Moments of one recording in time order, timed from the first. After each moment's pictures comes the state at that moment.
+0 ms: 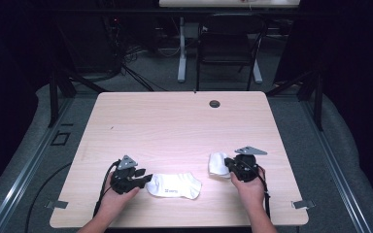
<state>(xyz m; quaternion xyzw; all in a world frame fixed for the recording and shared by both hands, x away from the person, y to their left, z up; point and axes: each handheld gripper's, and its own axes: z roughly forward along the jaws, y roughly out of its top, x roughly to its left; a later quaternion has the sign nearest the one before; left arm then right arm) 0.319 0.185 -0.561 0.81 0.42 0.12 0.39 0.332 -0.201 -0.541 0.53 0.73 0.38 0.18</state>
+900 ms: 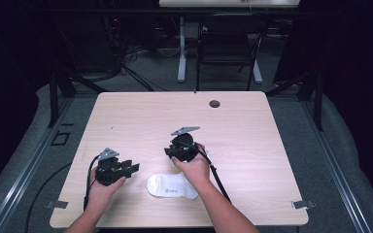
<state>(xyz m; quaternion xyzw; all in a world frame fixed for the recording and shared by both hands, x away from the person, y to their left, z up) 0.337 0.230 -0.553 0.75 0.48 0.12 0.43 0.388 -0.035 -0.514 0.42 0.81 0.41 0.09</state>
